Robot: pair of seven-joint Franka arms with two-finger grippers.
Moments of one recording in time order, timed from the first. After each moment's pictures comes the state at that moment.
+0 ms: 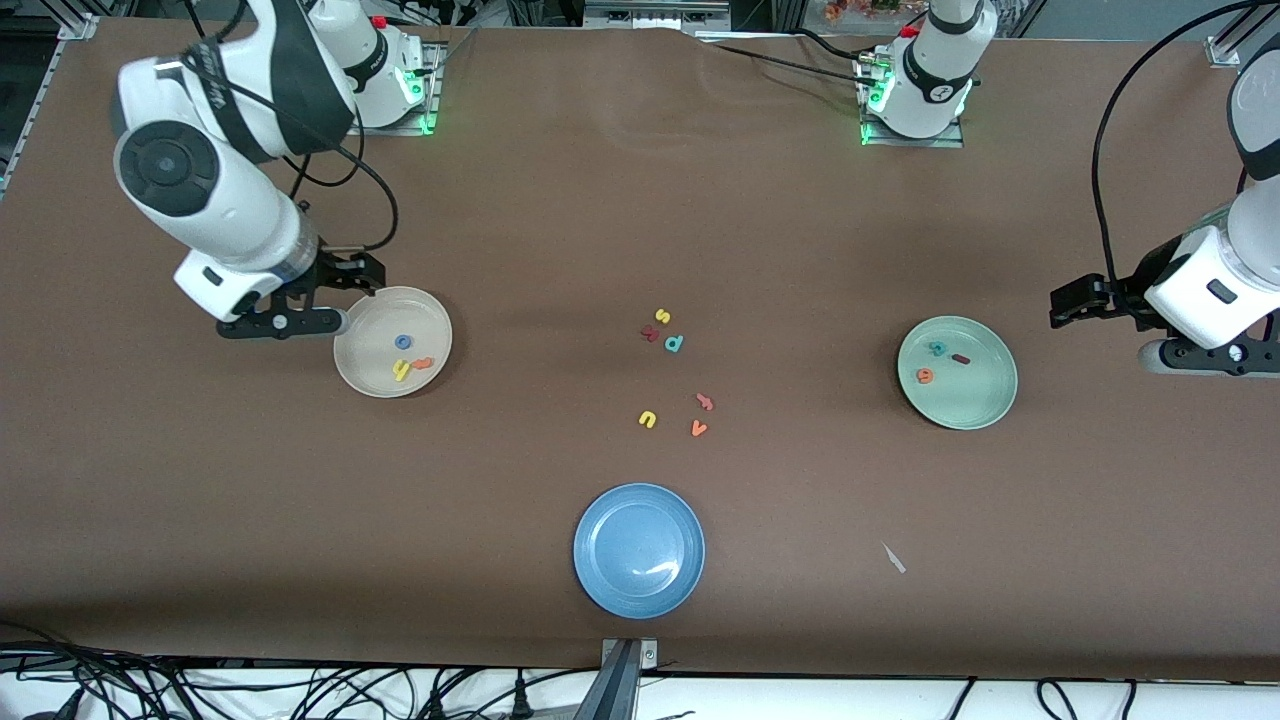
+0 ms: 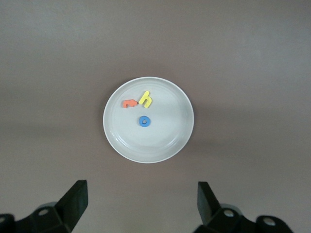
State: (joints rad) left arm -0.02 0.22 -0.01 -1.46 0.02 1.58 -0.01; right arm 0.02 0.14 0.28 -1.76 -0.13 1.74 0.21
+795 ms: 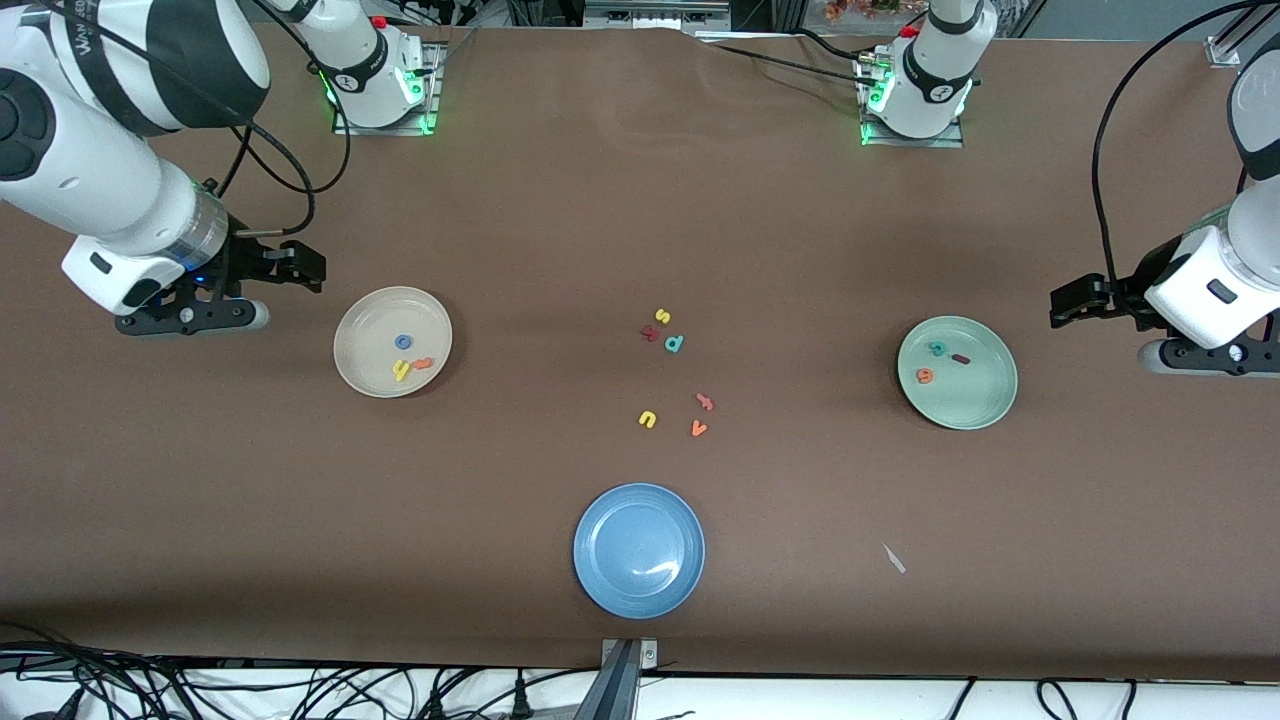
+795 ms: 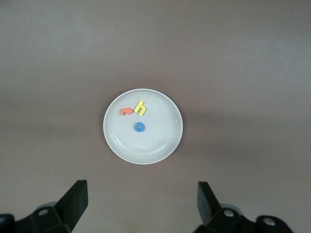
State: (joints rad) left arm -0.02 0.22 -0.01 -1.46 0.02 1.58 -0.01; right arm 0.02 0.14 0.19 -1.66 -0.06 1.68 0.11
